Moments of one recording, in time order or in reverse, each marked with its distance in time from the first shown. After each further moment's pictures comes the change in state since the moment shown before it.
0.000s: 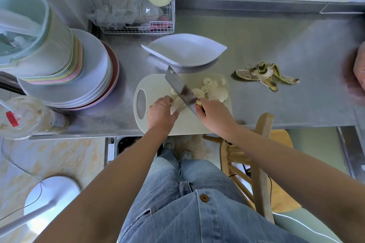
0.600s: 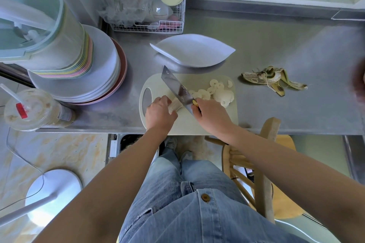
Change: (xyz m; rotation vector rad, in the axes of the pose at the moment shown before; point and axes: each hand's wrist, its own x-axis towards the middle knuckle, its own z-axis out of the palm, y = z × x) left_hand 0.000 -0.015 -0.004 0.023 0.040 -0.079; right_hand 0.009 -0.019 0.004 -0.025 0.019 -0.075
